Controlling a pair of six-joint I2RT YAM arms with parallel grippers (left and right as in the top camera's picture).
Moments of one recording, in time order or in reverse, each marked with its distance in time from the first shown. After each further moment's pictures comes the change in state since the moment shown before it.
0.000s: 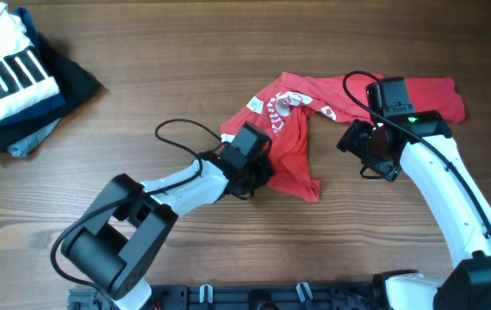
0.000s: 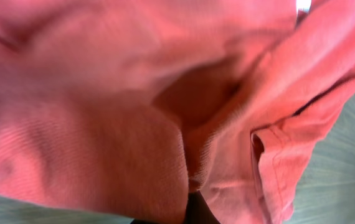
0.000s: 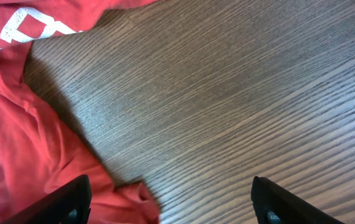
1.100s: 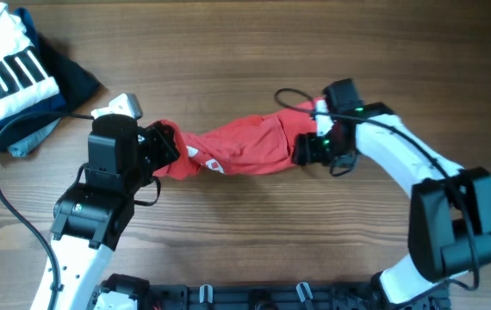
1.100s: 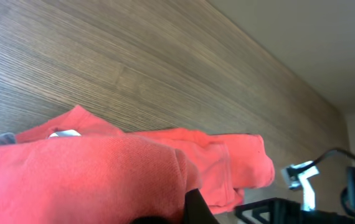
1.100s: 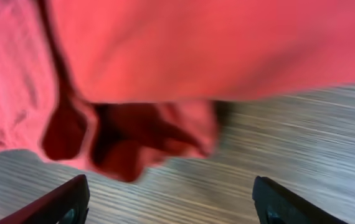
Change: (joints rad) left arm 0.452 -0.829 -0.016 -0.399 -0.142 0.373; right arm 0.138 0.307 0.000 0.224 -0.326 -0.502
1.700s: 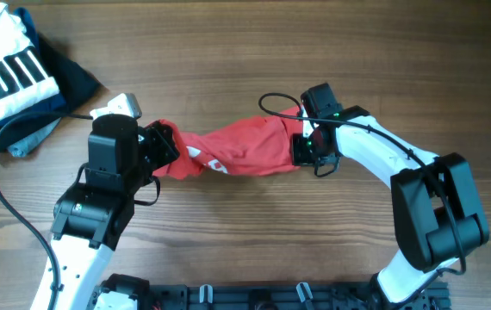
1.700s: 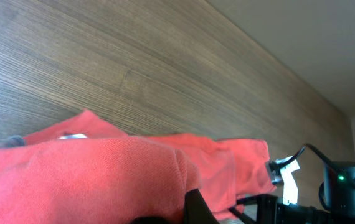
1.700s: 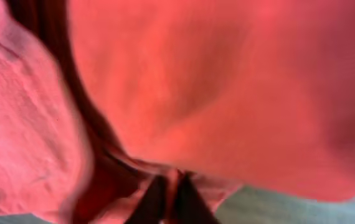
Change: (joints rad) left arm 0.000 0.001 0.000 0.000 -0.015 0.003; right arm 0.079 0.073 0.000 0.085 0.076 0.114
